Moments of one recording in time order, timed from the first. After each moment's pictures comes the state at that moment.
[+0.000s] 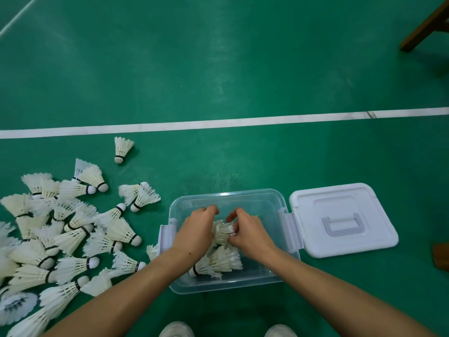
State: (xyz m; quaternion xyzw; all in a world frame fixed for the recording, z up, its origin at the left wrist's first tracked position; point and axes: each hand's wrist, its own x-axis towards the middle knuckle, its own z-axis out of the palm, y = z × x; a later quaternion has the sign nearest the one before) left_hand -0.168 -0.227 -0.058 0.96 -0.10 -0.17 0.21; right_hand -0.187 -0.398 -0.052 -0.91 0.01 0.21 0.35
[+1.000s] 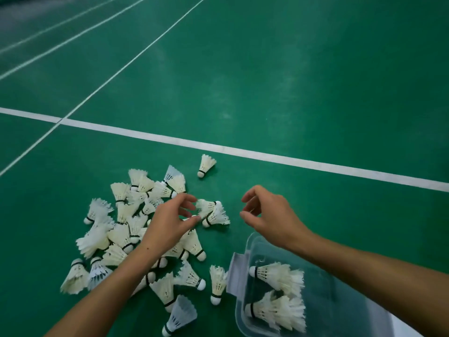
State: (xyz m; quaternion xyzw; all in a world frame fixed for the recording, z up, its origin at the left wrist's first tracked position) left_hand -0.154 -0.013 0.019 0.92 0.11 0.00 0.37; right_hand -0.085 -0.275 0.055 -0.90 -0.22 0.14 0.36
